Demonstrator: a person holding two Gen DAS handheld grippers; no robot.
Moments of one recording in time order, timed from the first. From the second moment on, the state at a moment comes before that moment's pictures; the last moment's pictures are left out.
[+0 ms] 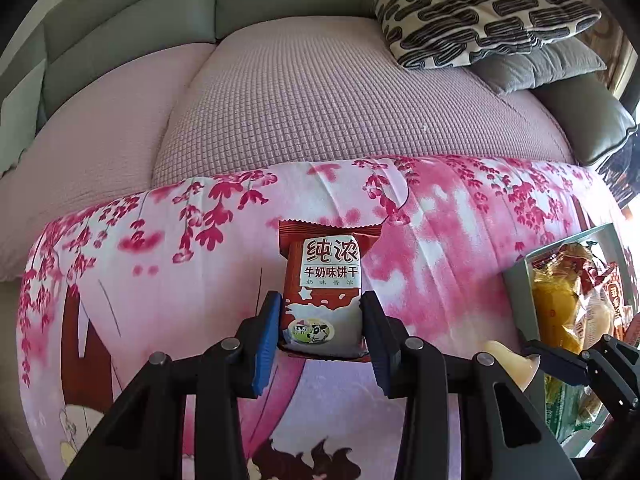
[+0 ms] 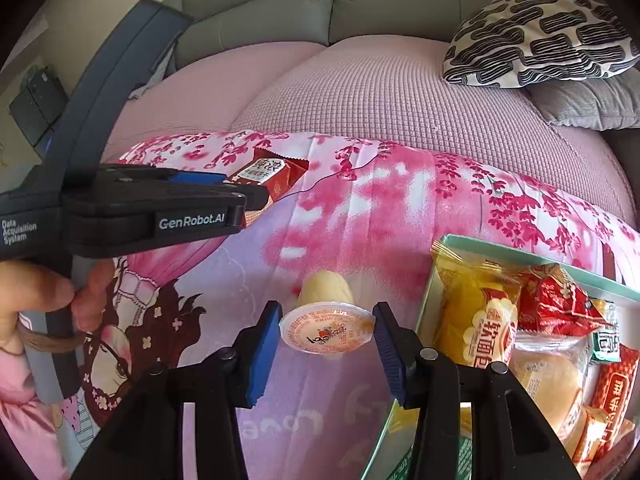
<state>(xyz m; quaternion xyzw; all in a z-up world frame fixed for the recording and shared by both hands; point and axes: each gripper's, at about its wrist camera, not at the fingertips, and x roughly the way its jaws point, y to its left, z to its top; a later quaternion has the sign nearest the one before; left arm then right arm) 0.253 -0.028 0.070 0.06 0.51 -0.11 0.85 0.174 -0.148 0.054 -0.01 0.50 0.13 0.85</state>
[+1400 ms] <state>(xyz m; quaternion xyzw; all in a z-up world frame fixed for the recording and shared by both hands) 0.120 -0.193 0.080 0.02 0.49 -0.20 0.85 0.079 -0.356 0.108 0.08 0.46 -0.07 0.88</state>
